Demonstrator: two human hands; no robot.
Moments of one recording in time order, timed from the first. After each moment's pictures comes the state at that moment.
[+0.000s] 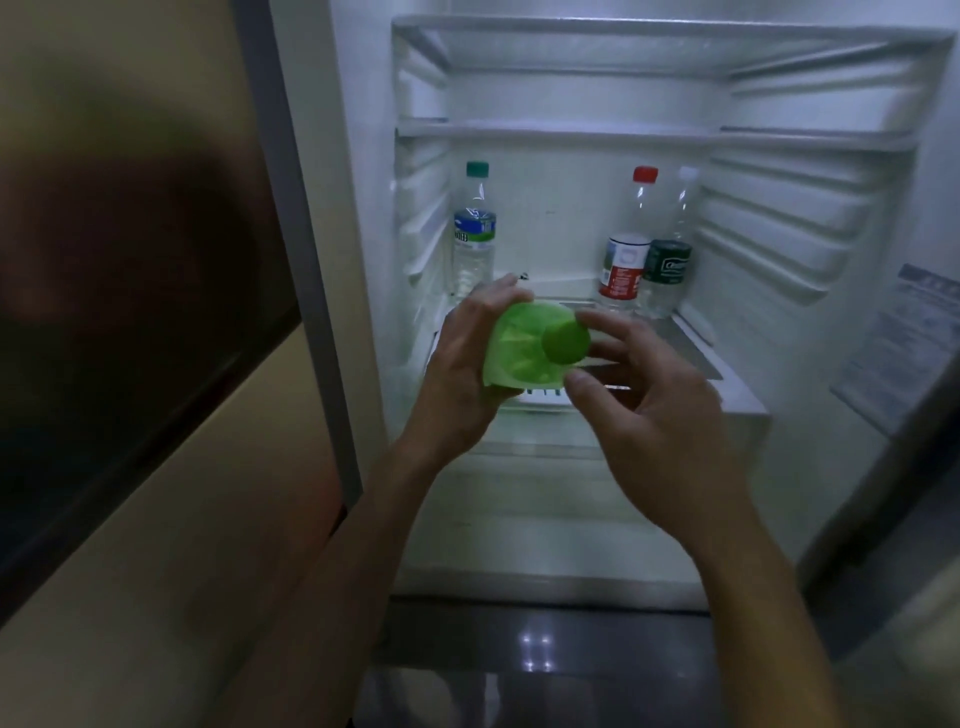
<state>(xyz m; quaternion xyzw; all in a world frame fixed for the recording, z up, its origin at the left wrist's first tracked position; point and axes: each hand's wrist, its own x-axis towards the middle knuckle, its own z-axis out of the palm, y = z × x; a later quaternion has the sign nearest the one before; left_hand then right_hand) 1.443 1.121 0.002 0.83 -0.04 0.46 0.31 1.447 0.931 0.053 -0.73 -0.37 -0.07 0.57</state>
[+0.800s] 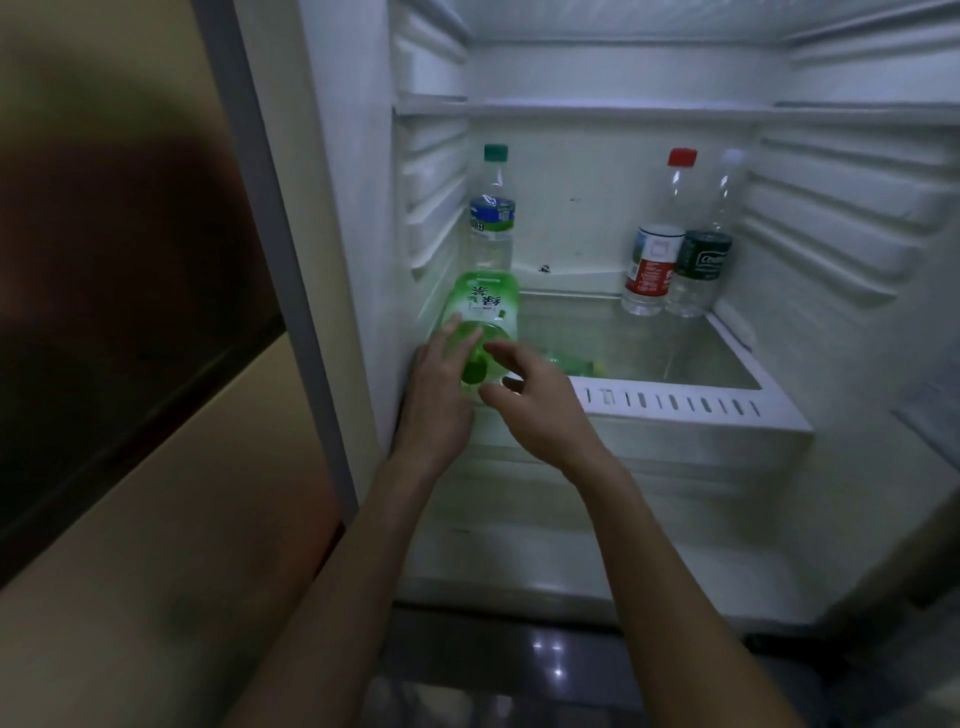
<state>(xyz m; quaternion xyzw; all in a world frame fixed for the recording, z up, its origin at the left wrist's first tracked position) 1.466 1.154 -0.037 0.88 0.19 0.38 0.22 1.529 1.041 -0.009 -0.75 -0.41 0.06 0.51</state>
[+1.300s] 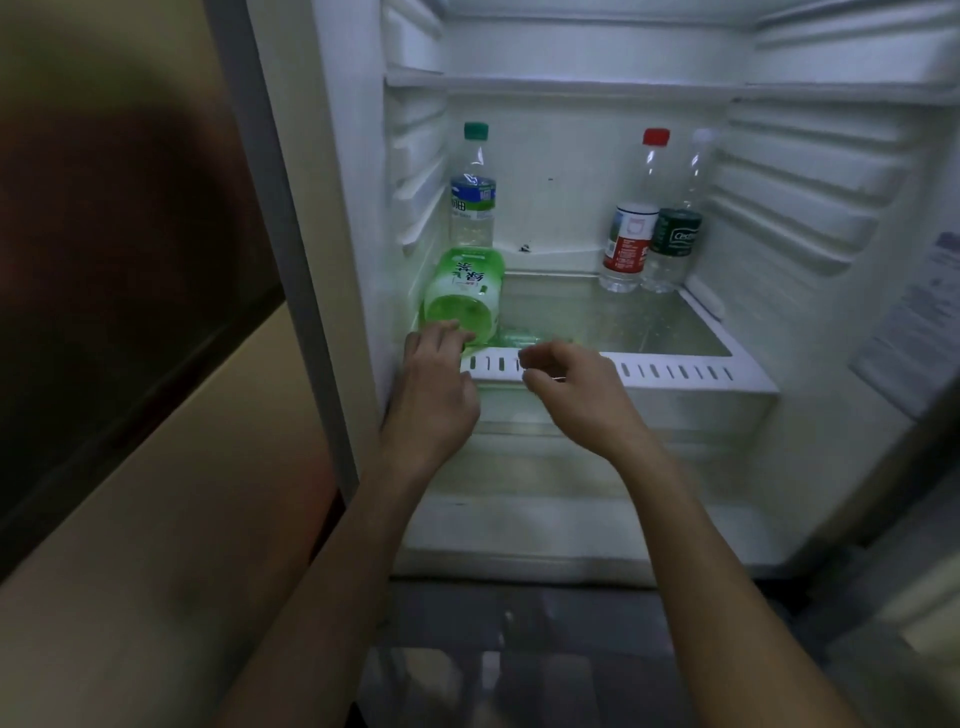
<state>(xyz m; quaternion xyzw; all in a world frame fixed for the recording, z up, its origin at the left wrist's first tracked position) 1.439 1.132 -0.029 0.89 0.17 0.37 0.20 1.532 0.998 -0.010 -0.82 -0.36 0.00 0.44</state>
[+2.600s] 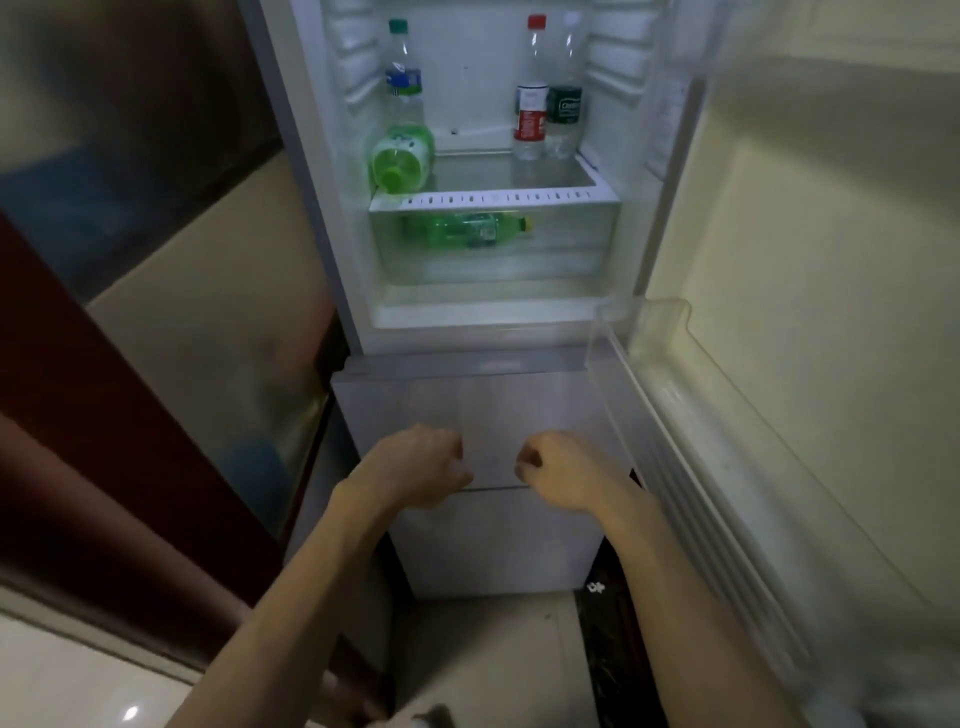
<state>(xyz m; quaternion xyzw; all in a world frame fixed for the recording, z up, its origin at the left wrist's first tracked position) 1.188 0.902 -0.105 0.98 0.14 -0.13 0.09 1.288 0.741 -0.133 -0.90 -0.35 0.18 0.19</state>
